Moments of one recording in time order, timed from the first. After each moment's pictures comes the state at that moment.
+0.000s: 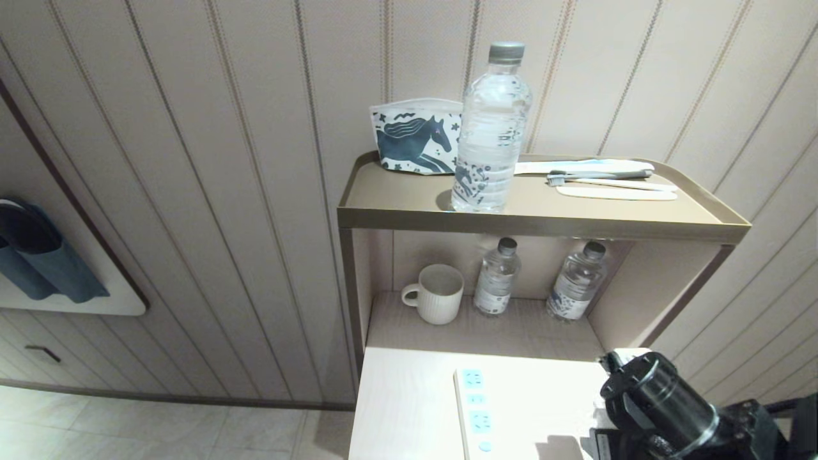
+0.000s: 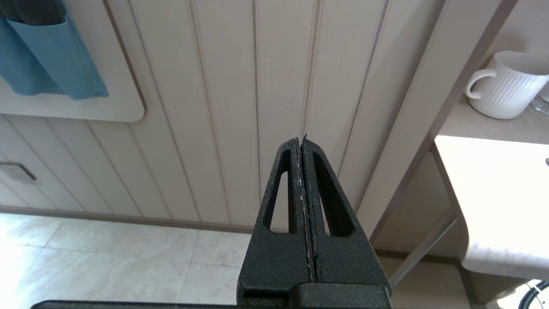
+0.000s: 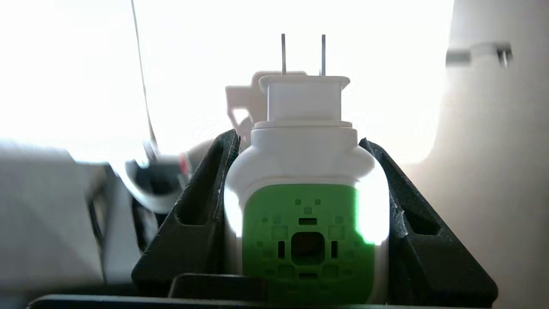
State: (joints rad) left arm 0.00 0.00 0.00 0.00 0.00 -0.01; right arm 0.67 1.55 -0.49 0.00 -0.41 0.66
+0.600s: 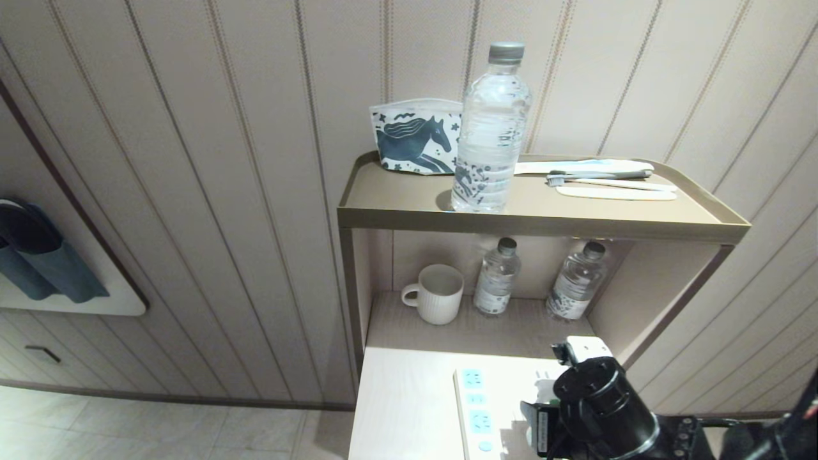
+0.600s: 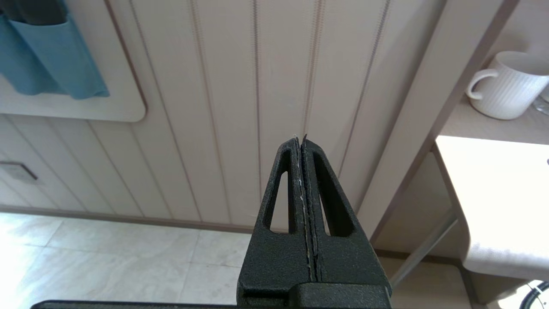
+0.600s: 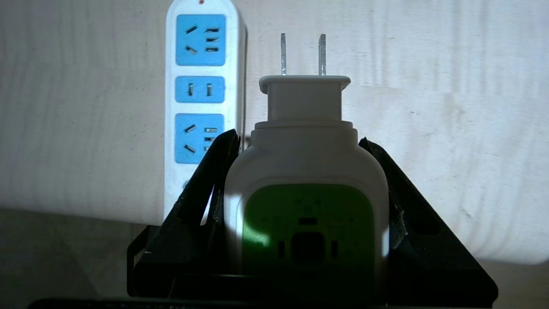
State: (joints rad) left arm 0.00 0.00 0.00 0.00 0.00 -0.01; right arm 0.76 1.77 -0.42 -0.54 -0.47 0.64
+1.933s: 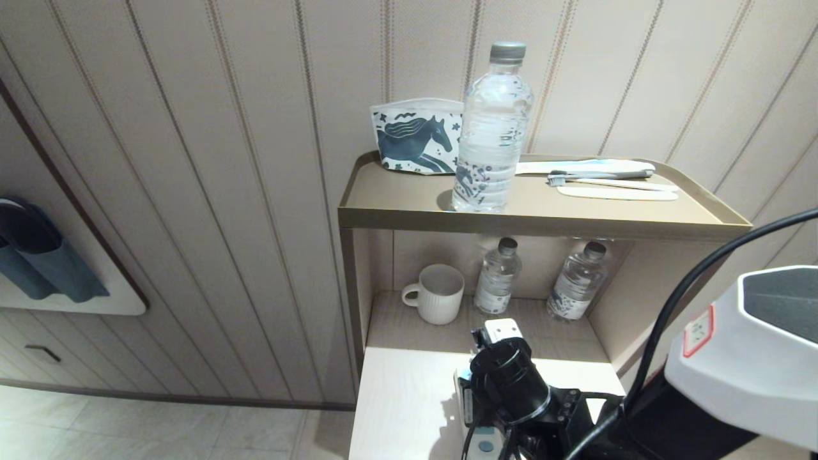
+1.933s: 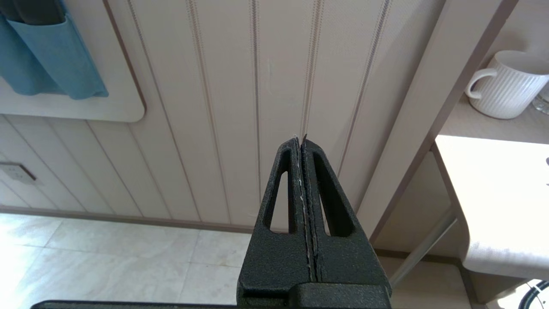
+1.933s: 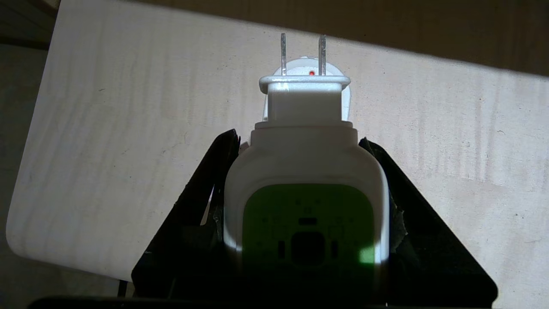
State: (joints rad) left arm 0.00 0.00 0.00 0.00 0.00 -0.01; right arm 0.81 2.02 -0.65 -0.65 -0.49 0.51
